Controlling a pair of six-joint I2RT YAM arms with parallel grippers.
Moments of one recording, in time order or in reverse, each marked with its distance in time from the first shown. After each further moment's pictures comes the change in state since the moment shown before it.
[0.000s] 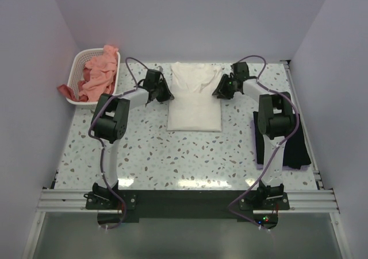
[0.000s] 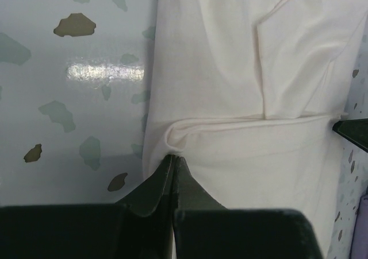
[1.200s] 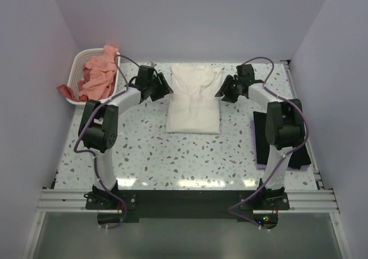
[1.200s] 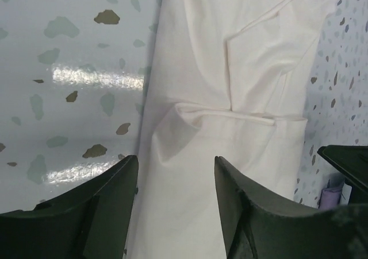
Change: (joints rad) left arm 0.012 -0.198 -0.095 -0.079 -0.033 -0.069; right arm 0.014 -0.217 -0.203 0.010 0.048 0.053
